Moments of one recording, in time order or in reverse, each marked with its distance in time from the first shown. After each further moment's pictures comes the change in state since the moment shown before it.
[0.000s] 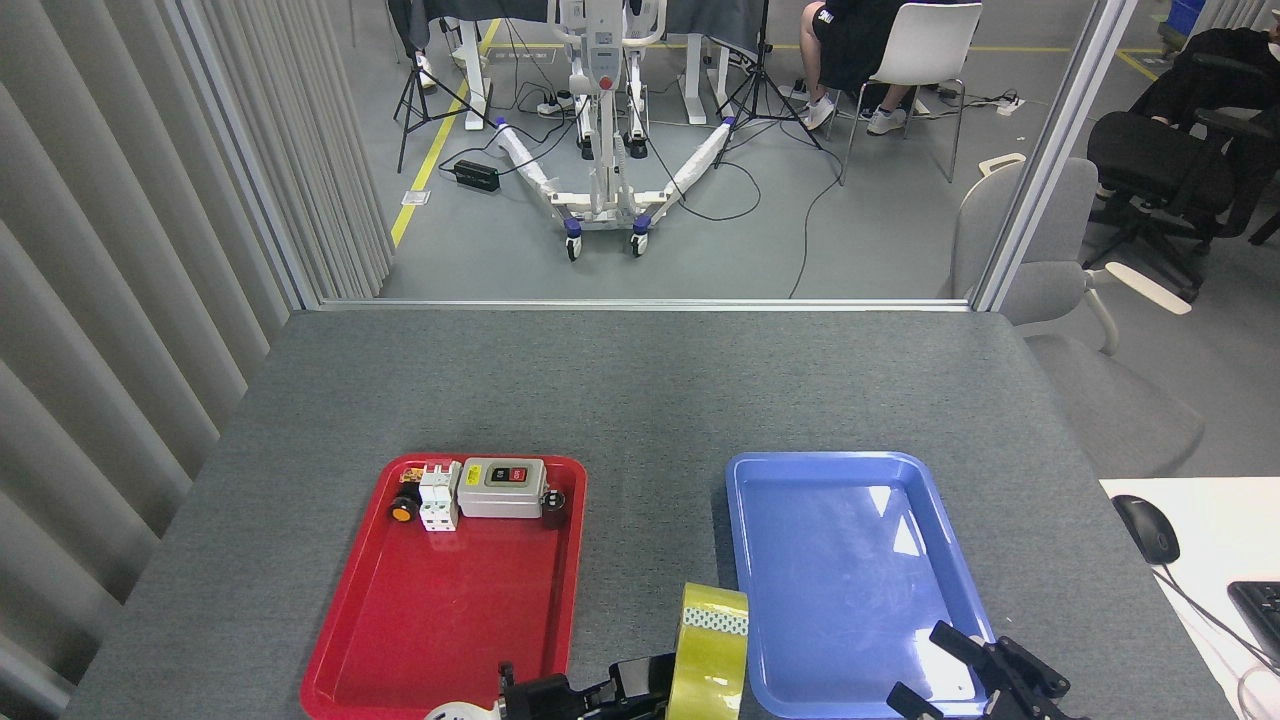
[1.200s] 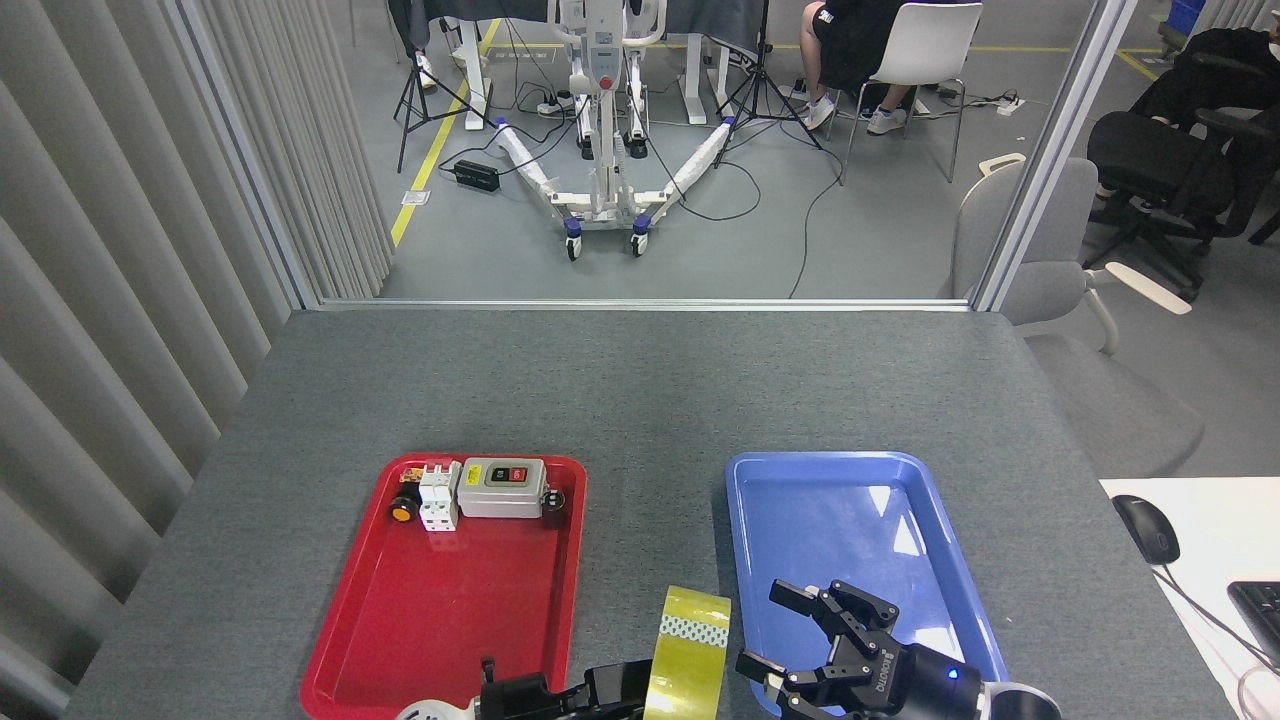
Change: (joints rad) left arm 0.003 0.041 0.019 -0.028 0.074 -0.054 -0.088; right arm -0.285 0.107 0.282 0.090 0.089 0.000 0.035
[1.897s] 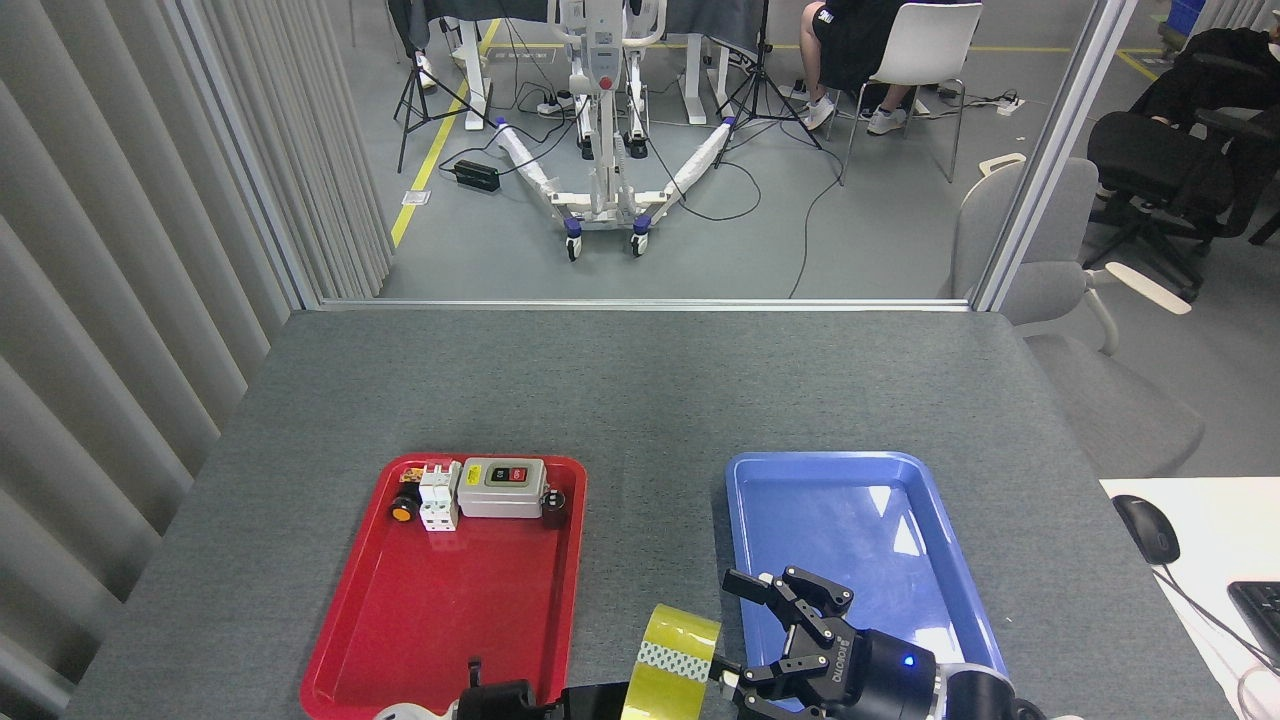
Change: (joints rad) left arm 0.006 0.021 0.021 -0.015 0.060 -0.076 -0.108; right arm -0.049 0.040 0.060 -0.029 0.031 0.000 0.003
